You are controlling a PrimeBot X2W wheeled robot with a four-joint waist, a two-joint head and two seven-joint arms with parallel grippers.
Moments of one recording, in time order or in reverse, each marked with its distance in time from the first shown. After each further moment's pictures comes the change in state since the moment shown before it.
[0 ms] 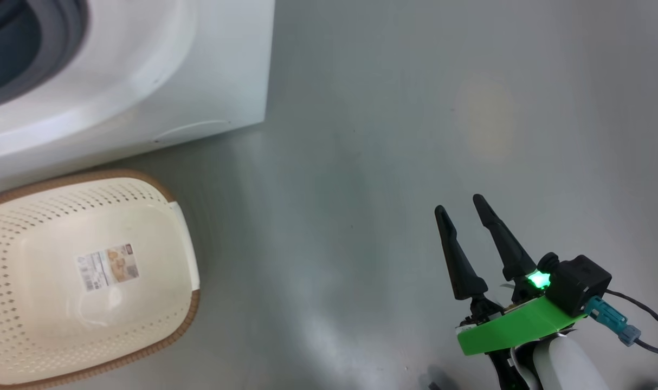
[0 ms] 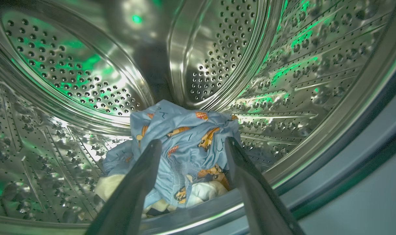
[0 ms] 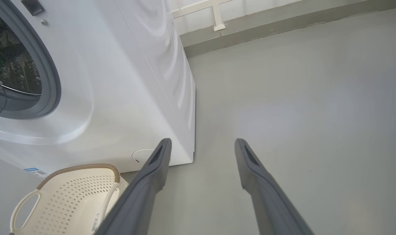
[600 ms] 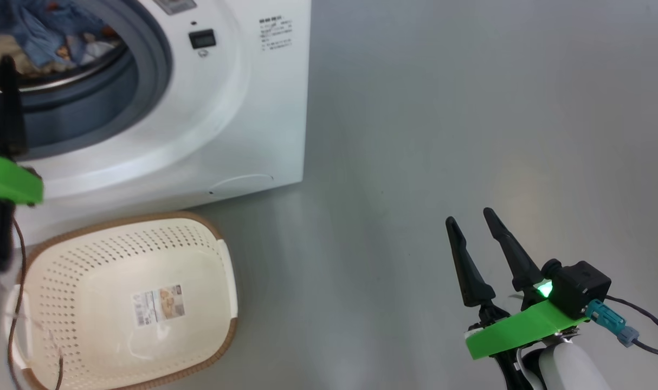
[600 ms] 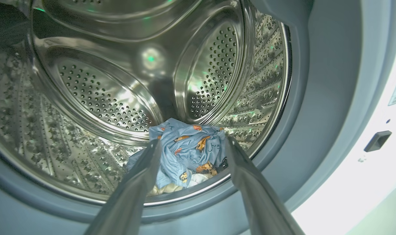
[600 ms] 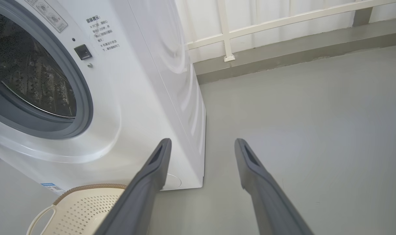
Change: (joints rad) left arm 0.398 -0.091 0.235 -0.254 0.157 0.027 -0.001; right arm 0.007 -0.003 -0.040 0.077 -0.023 0.000 0.000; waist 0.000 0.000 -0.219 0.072
